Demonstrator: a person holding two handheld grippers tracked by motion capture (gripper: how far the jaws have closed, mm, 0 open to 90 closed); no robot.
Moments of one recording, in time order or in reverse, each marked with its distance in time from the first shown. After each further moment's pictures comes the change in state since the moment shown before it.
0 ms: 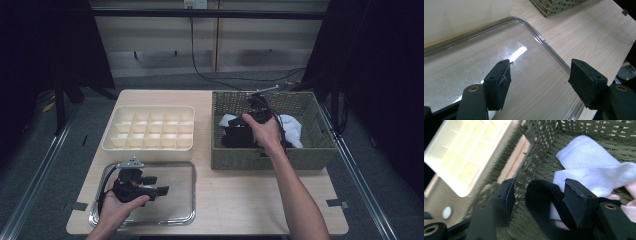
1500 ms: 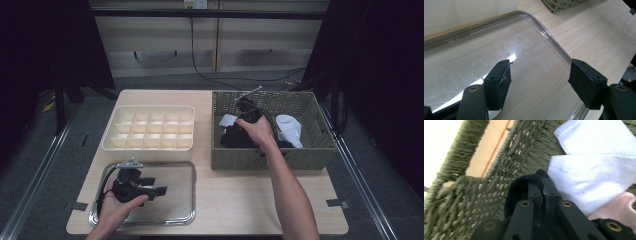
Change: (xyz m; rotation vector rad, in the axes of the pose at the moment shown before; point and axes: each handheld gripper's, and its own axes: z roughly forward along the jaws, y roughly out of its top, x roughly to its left) left arm 0.007 -0.004 0.003 0.021 0.013 -0.022; right arm -0.008 0.011 0.038 0.222 -0.023 -0.022
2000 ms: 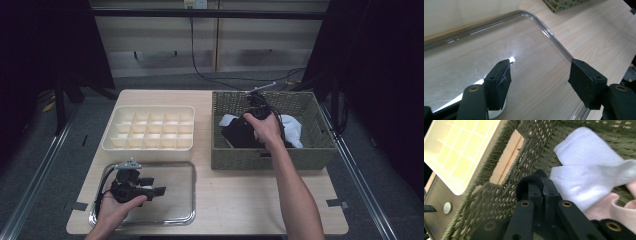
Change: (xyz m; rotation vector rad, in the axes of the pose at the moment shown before) left arm 0.003 -0.004 0.001 0.002 0.003 0.004; right arm -0.003 -0.008 -0.035 -0.142 0.050 0.047
